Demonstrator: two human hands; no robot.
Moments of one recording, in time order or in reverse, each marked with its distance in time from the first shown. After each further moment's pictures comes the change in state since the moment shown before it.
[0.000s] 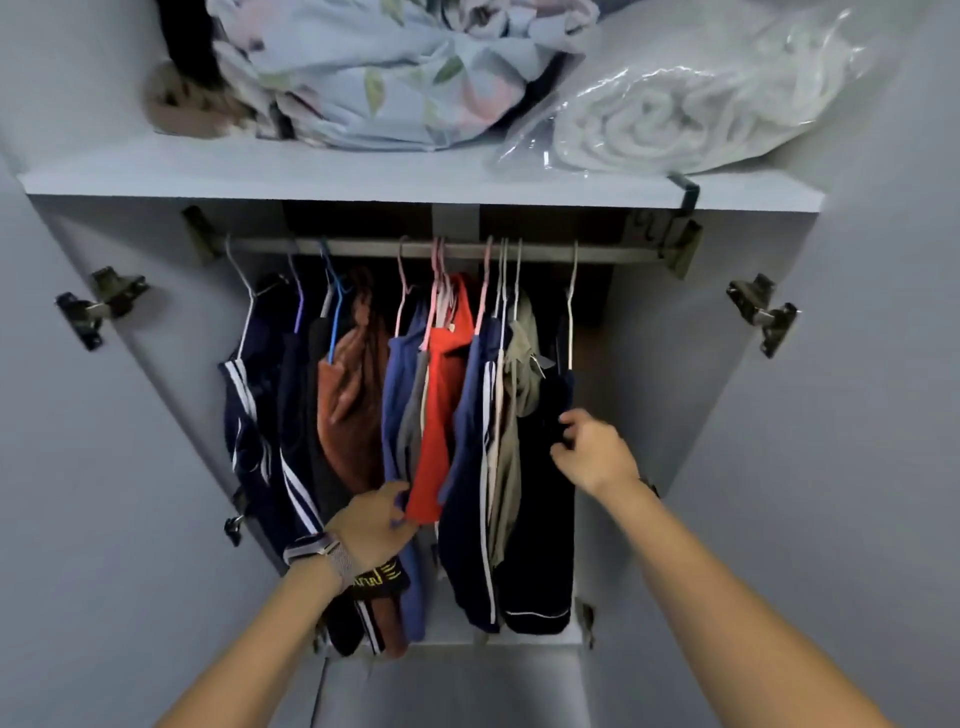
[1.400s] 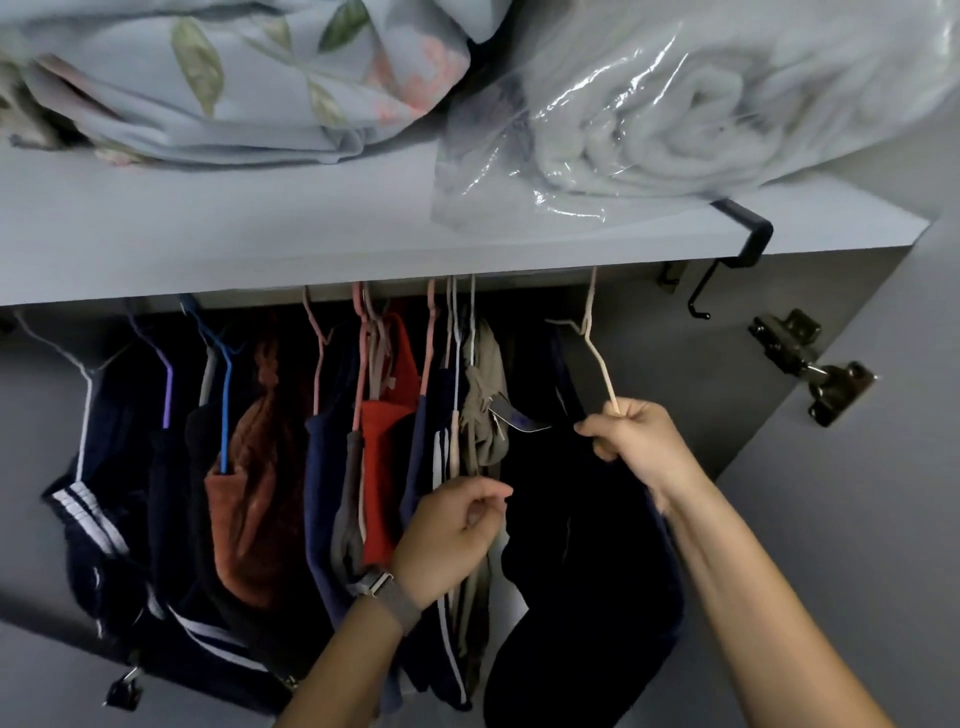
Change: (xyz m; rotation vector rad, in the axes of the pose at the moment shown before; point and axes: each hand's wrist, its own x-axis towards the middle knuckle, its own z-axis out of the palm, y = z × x) left_hand 0.129 0.106 -0.017 -0.500 0.006 0.375; right_hand 0.083 -0.022 -0.067 0.850 0.133 0.178
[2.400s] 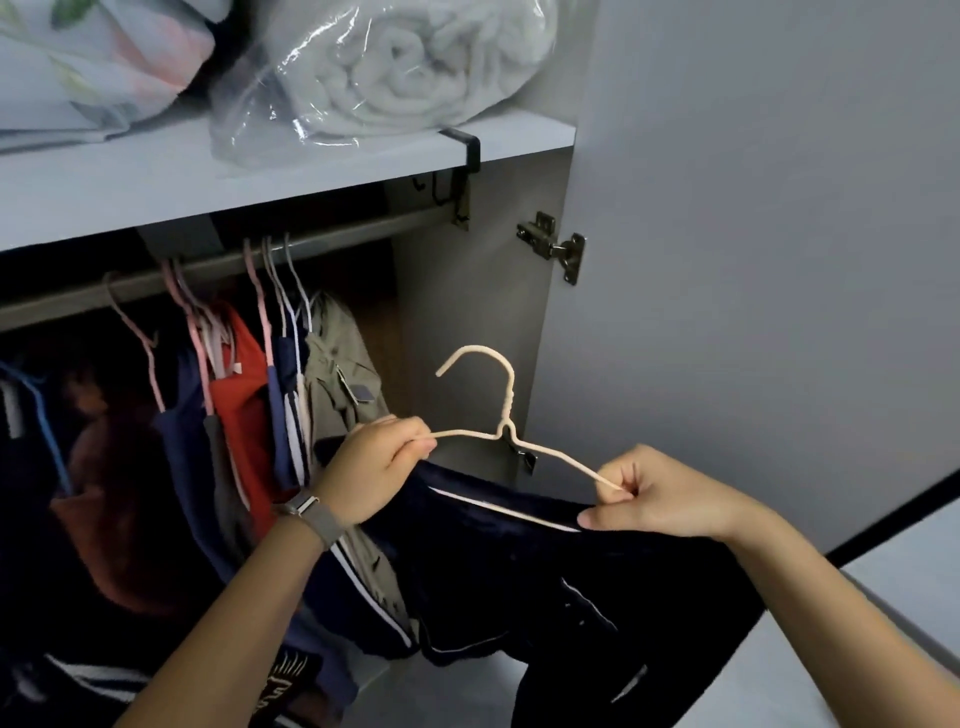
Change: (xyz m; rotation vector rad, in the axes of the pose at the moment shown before) left_hand -0.018 0.022 0.013 0.327 -0.273 0.550; right_hand -0.218 0.056 -0.104 -0.471 -0.284 -0.035
